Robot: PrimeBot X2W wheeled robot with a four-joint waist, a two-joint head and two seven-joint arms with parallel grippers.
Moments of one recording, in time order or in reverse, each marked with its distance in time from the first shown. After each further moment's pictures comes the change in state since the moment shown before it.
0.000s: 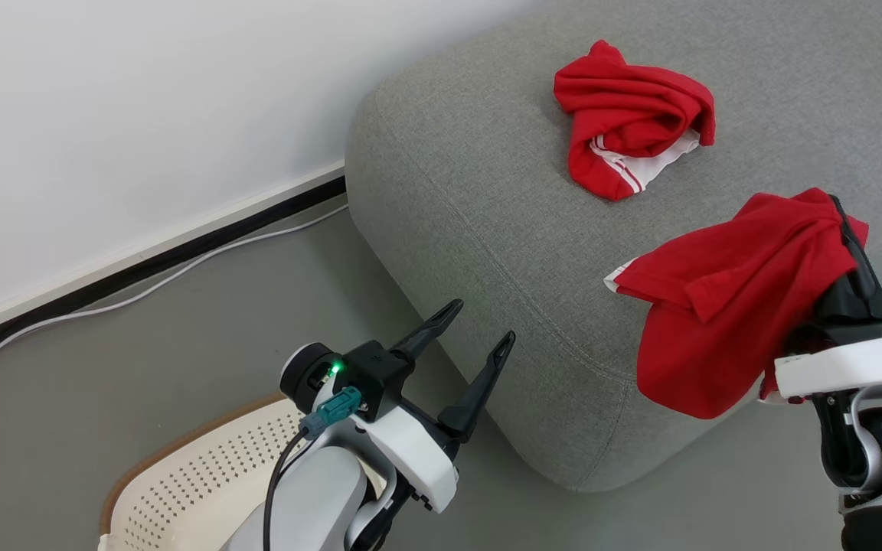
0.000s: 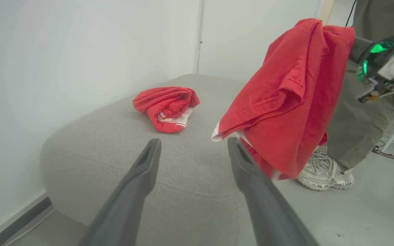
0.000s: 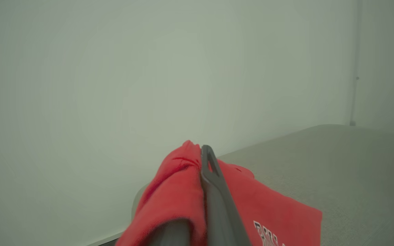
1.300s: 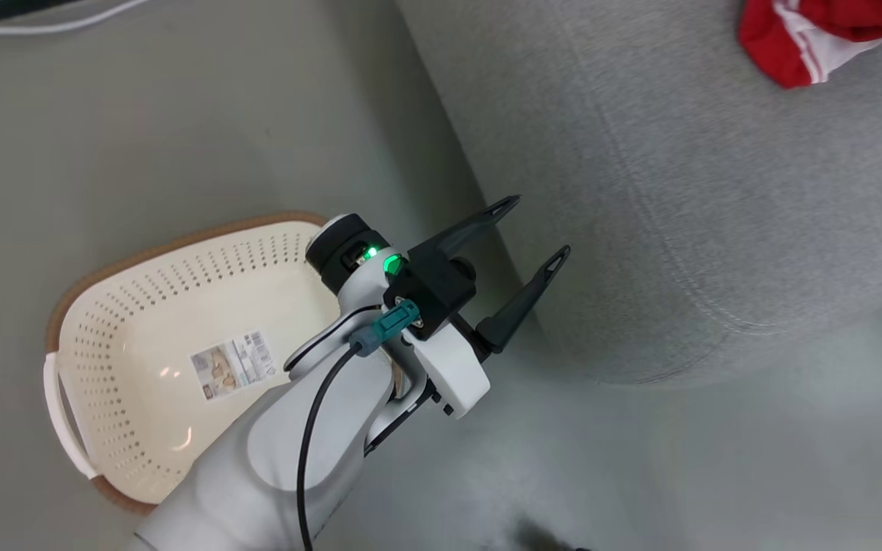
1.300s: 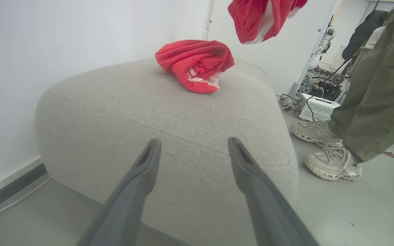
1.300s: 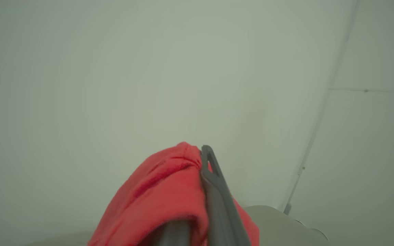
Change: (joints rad) left arm -0.284 0.025 -0.153 0.027 0.066 0.000 0.000; right arm -0.506 -0.272 -0.295 0.141 -0.125 0.000 0.000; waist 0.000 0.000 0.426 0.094
